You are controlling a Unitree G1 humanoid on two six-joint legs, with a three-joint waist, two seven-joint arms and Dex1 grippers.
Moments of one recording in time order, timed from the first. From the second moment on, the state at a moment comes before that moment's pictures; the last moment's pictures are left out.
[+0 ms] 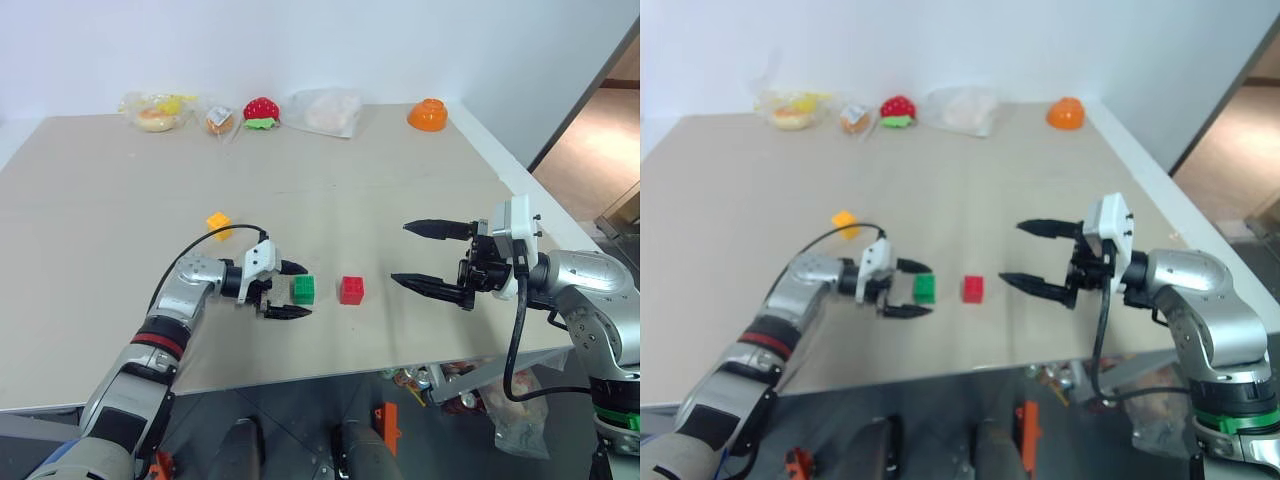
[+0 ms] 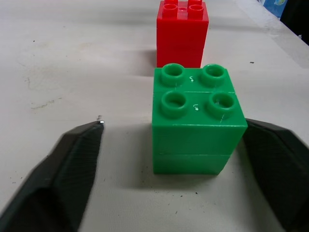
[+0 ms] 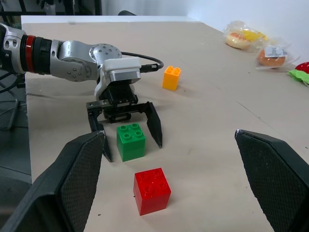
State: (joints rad) left arm -0.70 0.37 -0.21 0.65 -0.16 -0.10 -1.33; right arm -0.36 -0.79 -0.16 -0.25 0.60 0.41 1.12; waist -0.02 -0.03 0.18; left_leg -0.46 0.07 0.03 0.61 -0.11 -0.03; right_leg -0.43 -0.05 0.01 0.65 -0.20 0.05
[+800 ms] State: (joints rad) left arm -0.19 0.62 0.26 0.09 -0.36 0.28 -0.88; right arm -0.54 -0.56 0.00 -0.08 0.41 0.33 0.91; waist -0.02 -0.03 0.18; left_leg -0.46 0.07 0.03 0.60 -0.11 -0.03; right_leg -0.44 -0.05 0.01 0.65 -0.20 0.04
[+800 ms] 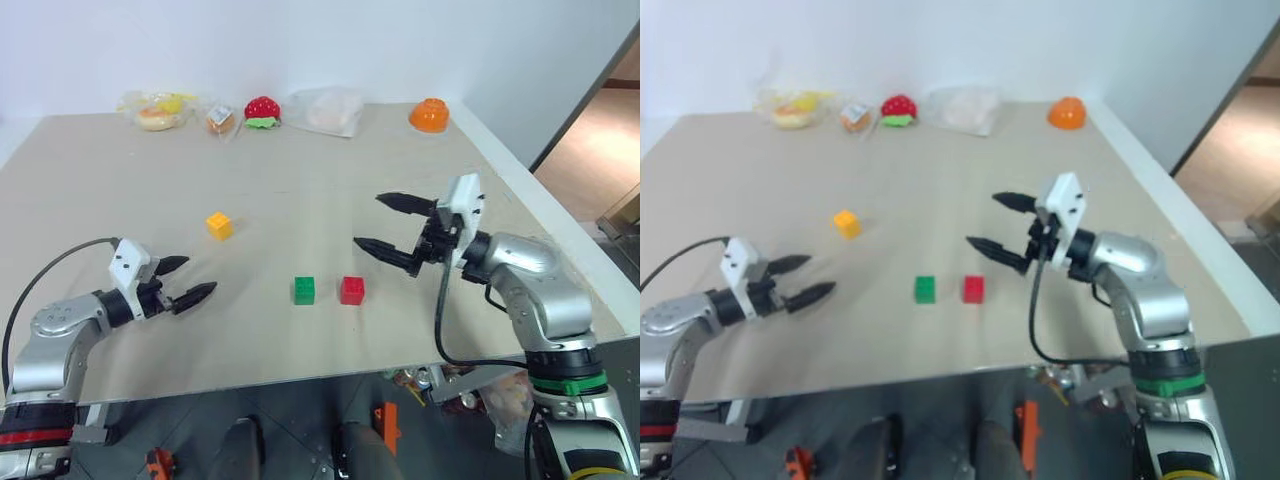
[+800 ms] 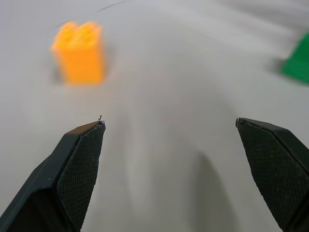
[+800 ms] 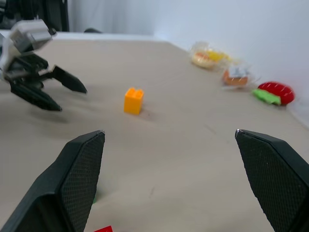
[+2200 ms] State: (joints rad) left arm -0.74 0.48 0.12 0.82 -0.21 0.02 -0.81; right arm -0.50 -0.56 0.00 -0.12 0.40 0.29 0.91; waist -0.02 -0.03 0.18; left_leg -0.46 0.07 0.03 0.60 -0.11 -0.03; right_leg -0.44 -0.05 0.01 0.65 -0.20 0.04
